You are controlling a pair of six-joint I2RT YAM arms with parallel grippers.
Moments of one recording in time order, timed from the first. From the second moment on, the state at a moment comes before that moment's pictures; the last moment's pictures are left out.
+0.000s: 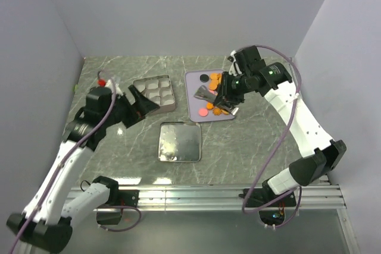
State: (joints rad) left arm -0.31 0.84 1.00 -0.67 0.27 -0.85; right arm 0.44 1.50 1.71 -1.20 -0.27 0.53
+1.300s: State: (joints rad) left arm -0.48 1.44 1.43 -0.62 0.49 -1.30; right arm 0.91 1.56 1.92 -1.12 -0.10 0.60
